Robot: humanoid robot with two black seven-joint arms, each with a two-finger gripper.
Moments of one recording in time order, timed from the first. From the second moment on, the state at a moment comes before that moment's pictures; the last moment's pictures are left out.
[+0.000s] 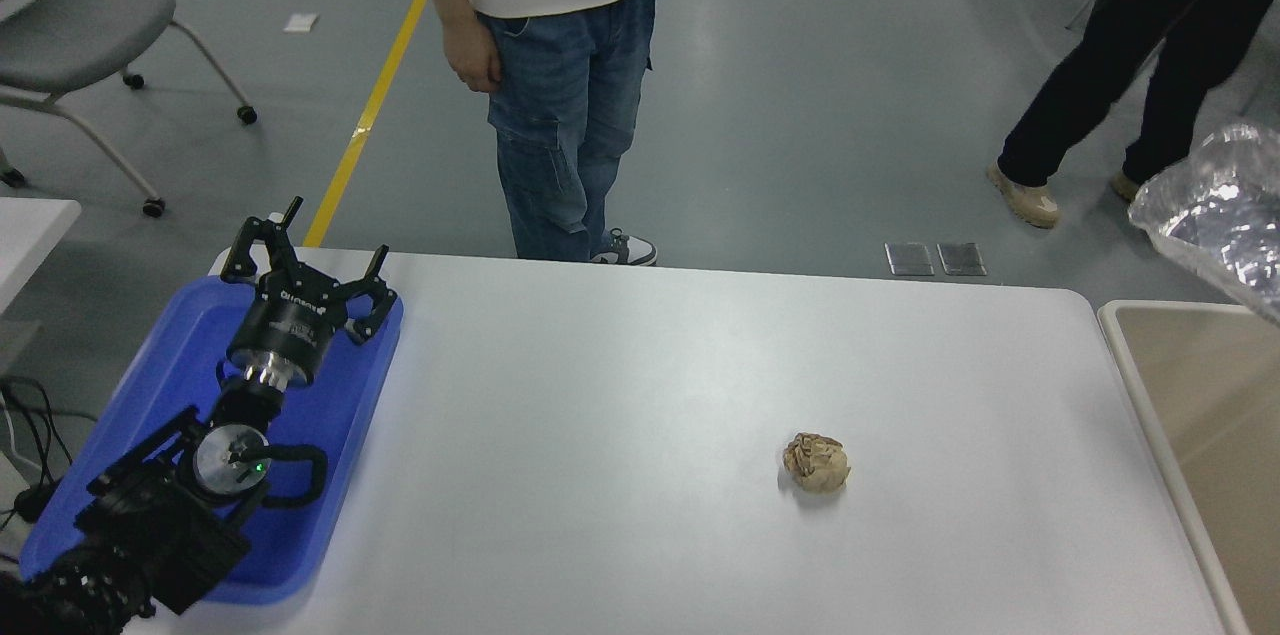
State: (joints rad) left arm -0.59 0.22 -0.90 -0.44 -0.08 -0.64 -0.34; right arm 1.21 -0.87 -1.13 0.58 0.14 0.20 0.01
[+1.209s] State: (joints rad) left arm -0.59 0.22 -0.90 -0.44 -0.08 -0.64 -0.34; right arm 0.64 -0.76 -0.73 0.30 0.13 0.06 0.00
